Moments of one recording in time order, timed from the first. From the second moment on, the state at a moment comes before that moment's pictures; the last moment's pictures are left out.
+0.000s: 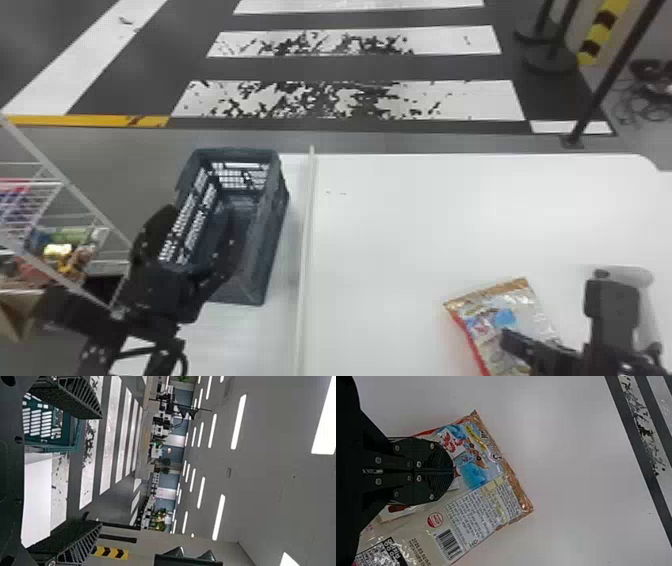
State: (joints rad) left arm 0.67 0.28 0.06 -1.97 0.42 -0.37 -0.17; right arm 0.47 -0.05 -0.12 -2.09 -0.46 1.07 -0.07
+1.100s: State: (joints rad) left arm 0.66 0.27 0.05 -1.97 0.41 -0.37 -0.17; right arm 0.37 -0.04 -0.28 -2.06 -0.49 1.06 -0.12
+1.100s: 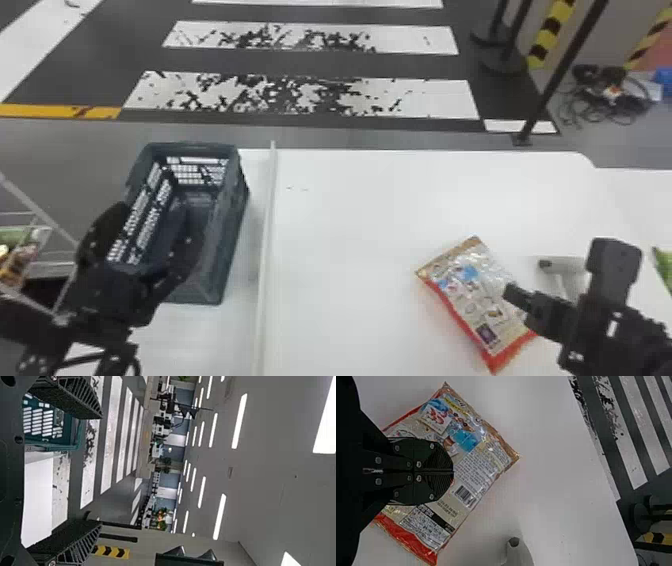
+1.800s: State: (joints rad) left arm 0.67 0.28 0.05 -1.97 0.41 -0.37 -0.17; right arm 0.31 -0.11 -0.39 -1.86 -0.47 0.98 -0.07
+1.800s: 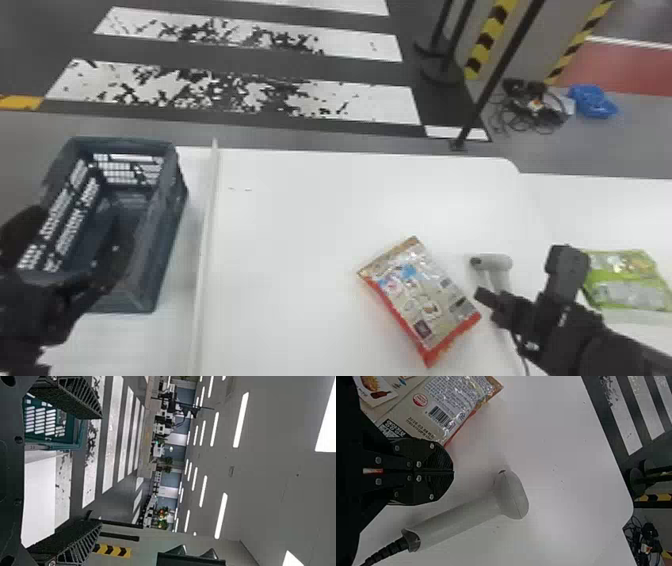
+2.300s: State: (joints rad) left arm 0.67 0.28 0.05 -1.97 0.40 -0.37 -0.17; right arm 0.31 -0.14 -0.41 -1.80 -0.47 0.93 -0.06
